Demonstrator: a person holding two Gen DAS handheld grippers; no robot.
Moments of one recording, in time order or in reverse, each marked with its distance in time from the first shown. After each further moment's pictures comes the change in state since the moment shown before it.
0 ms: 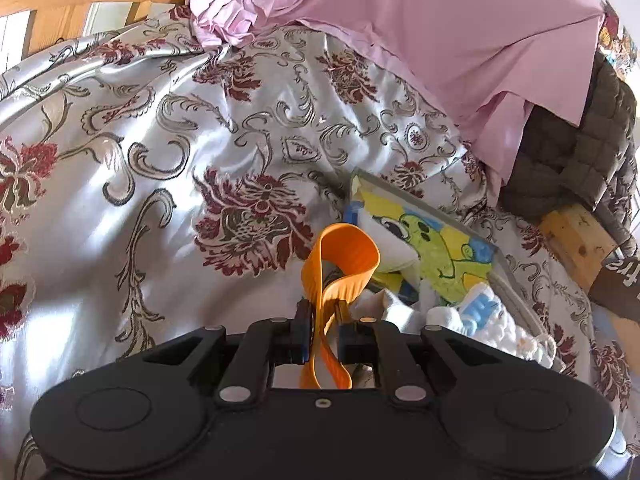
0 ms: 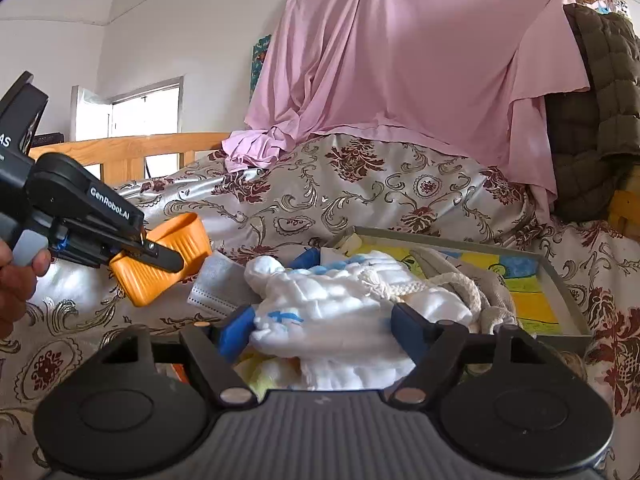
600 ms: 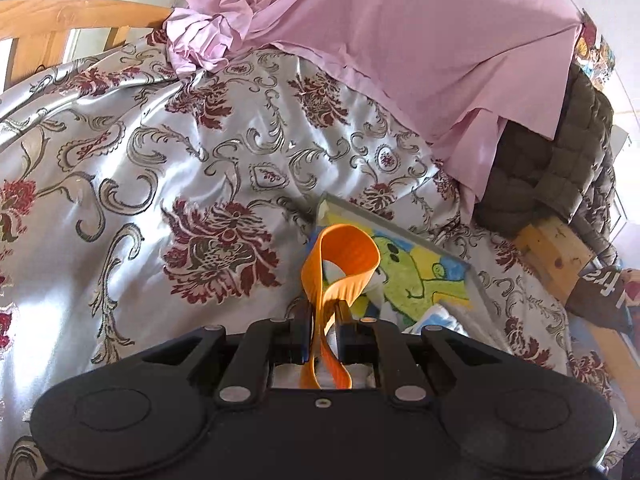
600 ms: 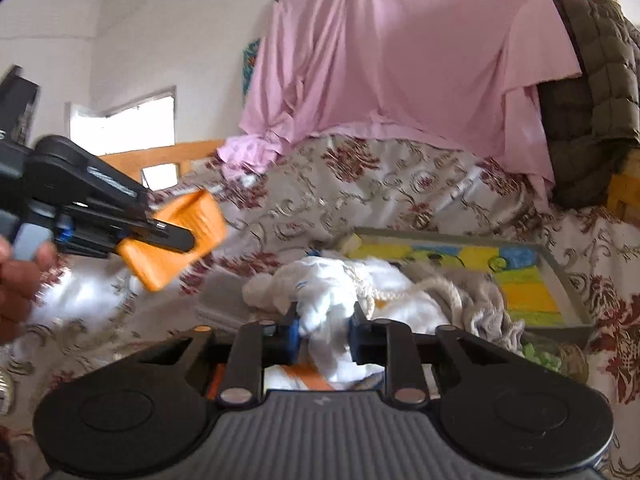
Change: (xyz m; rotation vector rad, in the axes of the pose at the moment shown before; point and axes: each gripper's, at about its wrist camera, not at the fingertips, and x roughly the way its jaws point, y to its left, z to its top) left arm -0.013 -0.023 0.010 0.017 -0.058 -0.057; right arm -0.010 -0.002 0.010 0.055 0.000 0.023
